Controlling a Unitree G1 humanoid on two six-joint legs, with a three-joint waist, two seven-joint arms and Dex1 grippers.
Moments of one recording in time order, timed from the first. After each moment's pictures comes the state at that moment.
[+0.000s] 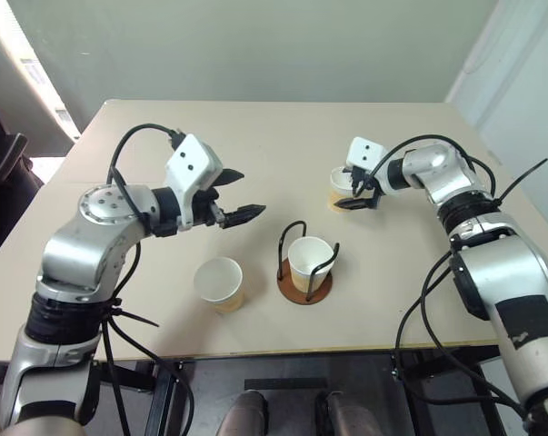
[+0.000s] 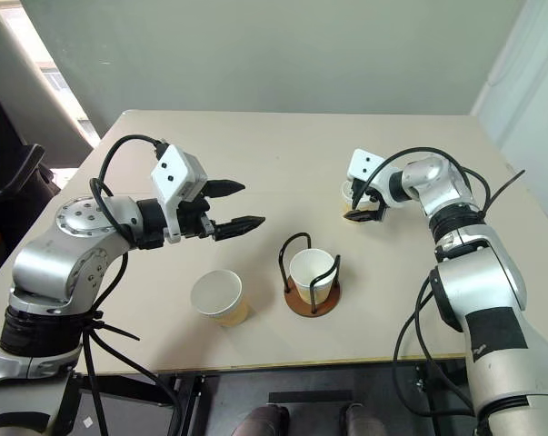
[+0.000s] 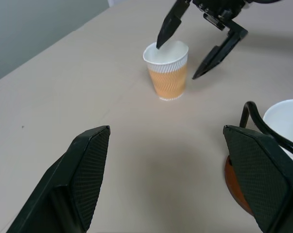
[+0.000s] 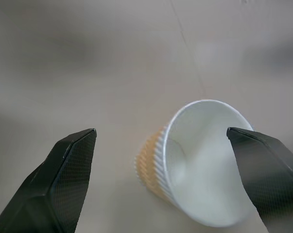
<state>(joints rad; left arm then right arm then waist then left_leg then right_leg) -0.65 0.77 0.01 -0.25 -0.44 0.71 -0.82 -1.36 -0.45 0.34 1.26 -0.21 -0.14 1.04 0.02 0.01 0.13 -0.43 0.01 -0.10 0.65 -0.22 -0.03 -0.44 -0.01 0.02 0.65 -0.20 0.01</state>
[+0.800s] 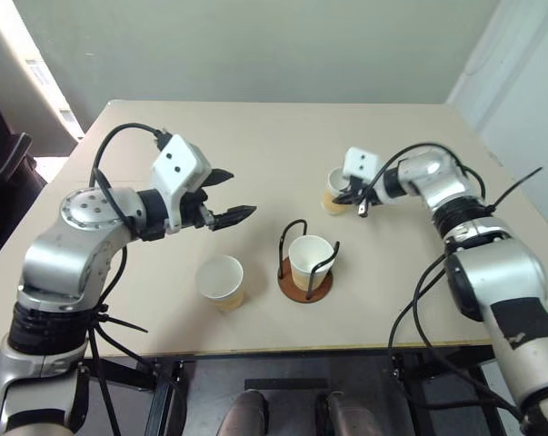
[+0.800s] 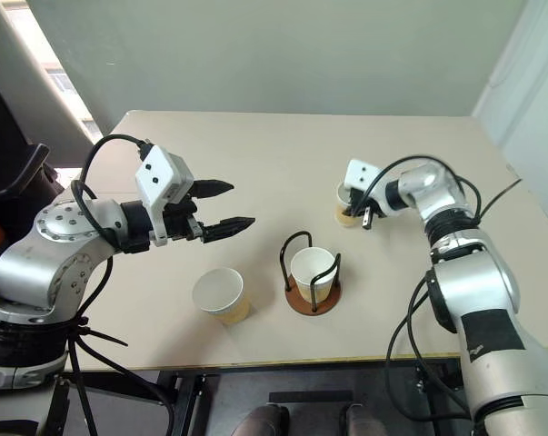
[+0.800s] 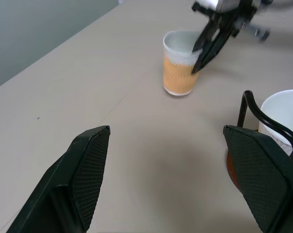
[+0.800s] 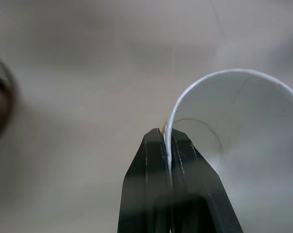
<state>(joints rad) -0.59 0.83 0.07 -0.30 -0.46 0.72 -0.84 -1.34 -0.45 0.20 1.17 -0.15 -0.13 1.32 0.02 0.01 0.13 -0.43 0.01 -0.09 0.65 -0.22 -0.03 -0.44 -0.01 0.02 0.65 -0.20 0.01</state>
